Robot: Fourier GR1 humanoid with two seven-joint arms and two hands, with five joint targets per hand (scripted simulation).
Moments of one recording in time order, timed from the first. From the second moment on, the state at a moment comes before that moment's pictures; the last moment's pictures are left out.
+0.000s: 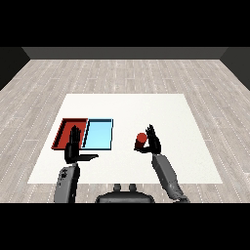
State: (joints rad) left arm 0.02 0.04 0.07 -1.59 0.08 -0.05 -0.40; right arm -0.28 0.00 0.09 -1.02 -0.29 -0.01 -0.47
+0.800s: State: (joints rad) left arm 0.01 0.05 0.08 -1.61 0.08 -0.04 -0.38; right arm -0.36 0.00 0.07 -0.88 -0.30 0.00 -0.52
